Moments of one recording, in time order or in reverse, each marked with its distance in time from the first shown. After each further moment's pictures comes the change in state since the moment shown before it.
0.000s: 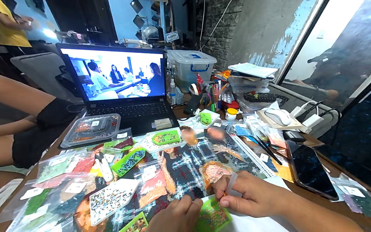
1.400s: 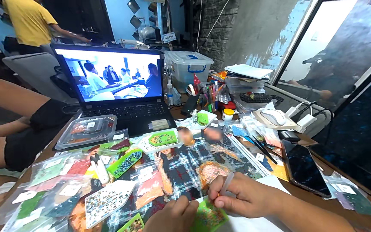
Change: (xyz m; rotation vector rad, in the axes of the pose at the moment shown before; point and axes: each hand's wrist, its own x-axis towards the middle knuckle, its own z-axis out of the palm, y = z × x) left_hand -0.001 0.000 0.001 0.004 0.029 0.009; right_hand 0.002 -0.001 0.005 0.057 0.009 -0.016
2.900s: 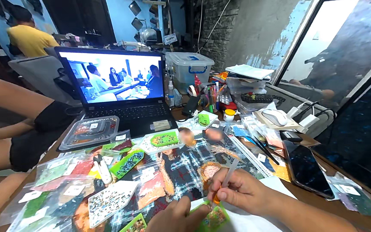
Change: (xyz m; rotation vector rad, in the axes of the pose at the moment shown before) left_hand -0.001 0.000 -0.002 -0.047 -0.004 0.025; right_hand 0.000 0.001 0.008 0.208 0.163 0.089
